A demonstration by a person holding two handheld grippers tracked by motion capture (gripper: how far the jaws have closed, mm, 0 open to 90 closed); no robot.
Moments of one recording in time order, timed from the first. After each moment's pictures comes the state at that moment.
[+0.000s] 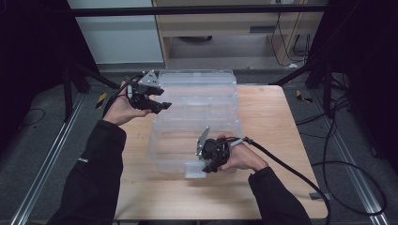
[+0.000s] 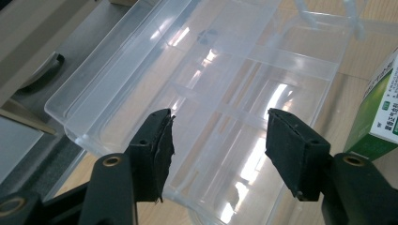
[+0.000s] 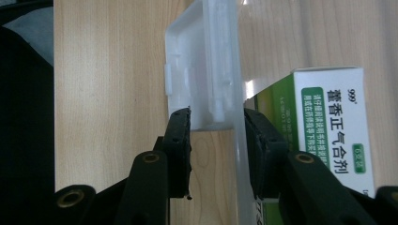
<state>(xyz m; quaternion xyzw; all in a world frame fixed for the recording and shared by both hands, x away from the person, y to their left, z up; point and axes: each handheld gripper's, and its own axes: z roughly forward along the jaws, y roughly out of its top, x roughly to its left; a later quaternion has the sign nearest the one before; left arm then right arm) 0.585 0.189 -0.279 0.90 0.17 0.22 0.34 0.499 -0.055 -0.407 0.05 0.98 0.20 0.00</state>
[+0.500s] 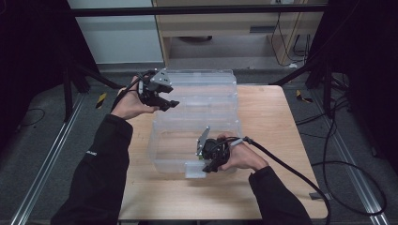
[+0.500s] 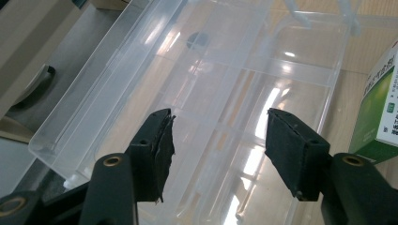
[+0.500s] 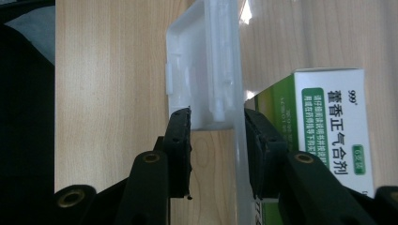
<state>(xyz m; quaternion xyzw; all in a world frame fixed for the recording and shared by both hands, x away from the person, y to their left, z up) 0.598 0.164 -0.278 0.91 0.13 0.22 0.32 0.500 -0.056 -0.407 0.04 0.98 0.20 0.00</state>
